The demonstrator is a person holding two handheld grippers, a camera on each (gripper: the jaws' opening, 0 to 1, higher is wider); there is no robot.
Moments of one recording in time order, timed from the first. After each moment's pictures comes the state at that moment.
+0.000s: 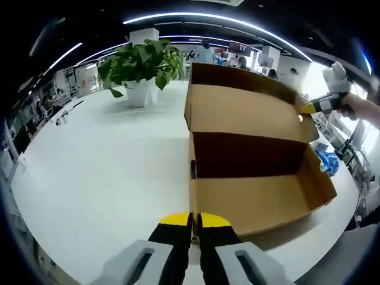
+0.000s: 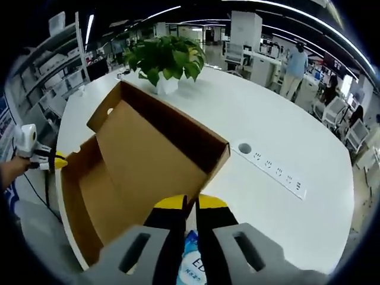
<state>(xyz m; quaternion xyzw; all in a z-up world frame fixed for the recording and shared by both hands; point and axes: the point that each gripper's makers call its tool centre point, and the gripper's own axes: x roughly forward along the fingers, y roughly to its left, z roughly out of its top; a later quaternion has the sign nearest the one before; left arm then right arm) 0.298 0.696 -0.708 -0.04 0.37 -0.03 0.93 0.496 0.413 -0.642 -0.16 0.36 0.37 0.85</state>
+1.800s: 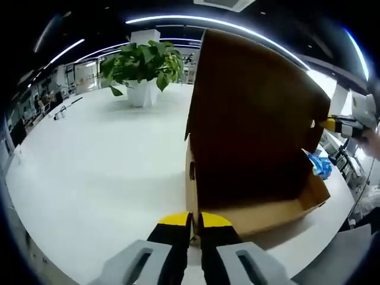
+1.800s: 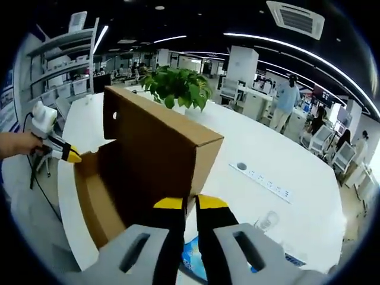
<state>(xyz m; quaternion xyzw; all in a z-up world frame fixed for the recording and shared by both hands) 0.287 0.697 -0.706 -0.07 0.36 -0.04 0.93 0.413 0.415 -0.610 -0.16 0.23 0.35 0.89</state>
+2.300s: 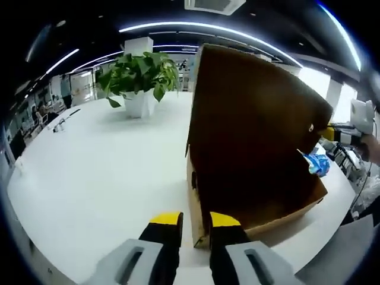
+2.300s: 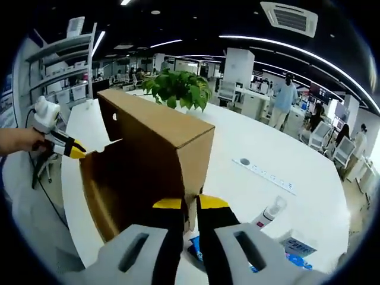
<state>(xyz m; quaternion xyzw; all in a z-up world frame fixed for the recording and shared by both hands) 0.285 0.706 -0.684 -0.04 0.33 -0.06 0.94 0.386 0.413 -0.621 -0.14 0.22 0.35 0.90</state>
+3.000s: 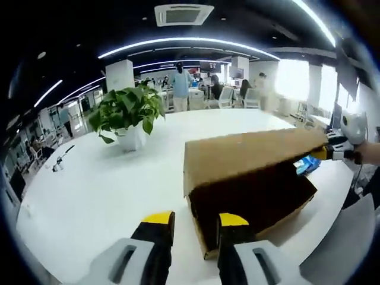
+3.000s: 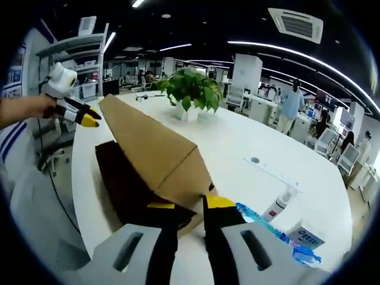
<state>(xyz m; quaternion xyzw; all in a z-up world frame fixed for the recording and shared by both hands) 0.292 0.699 -0.623 0.05 0.28 -0.11 0.95 0.339 0.418 -0.638 -0.15 0.20 0.38 0.89</state>
